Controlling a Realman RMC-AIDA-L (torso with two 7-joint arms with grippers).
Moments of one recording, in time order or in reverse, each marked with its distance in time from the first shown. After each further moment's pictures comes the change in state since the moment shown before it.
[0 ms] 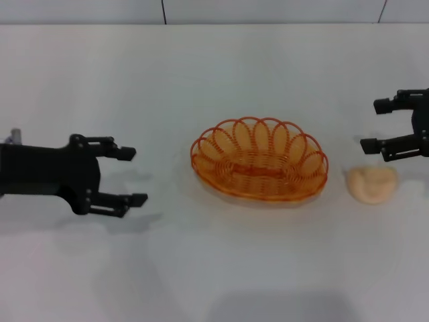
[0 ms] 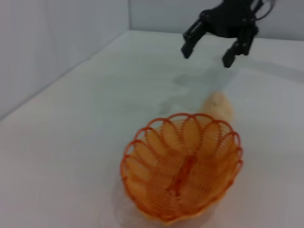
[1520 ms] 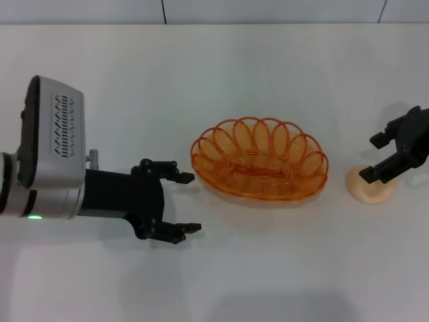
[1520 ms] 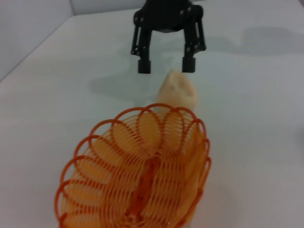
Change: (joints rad) left arm 0.109 -0.013 0.505 0.058 -0.169 -0.320 0.058; right arm 0.267 -0.027 -0.111 0.102 -0.409 -0.045 0.319
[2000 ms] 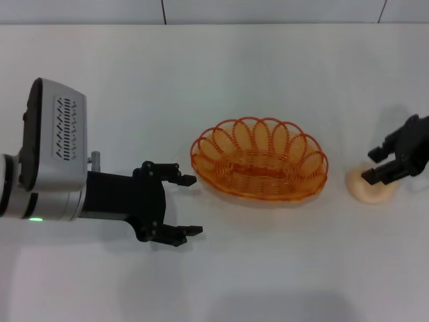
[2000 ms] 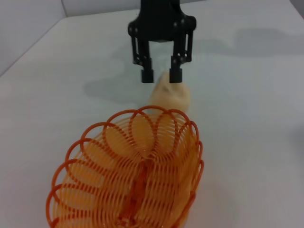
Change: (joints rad) left arm 0.007 0.002 0.016 0.009 -0.006 -0.001 -0.002; right arm -0.005 0.004 -0.025 0.027 -0.012 0.032 -0.009
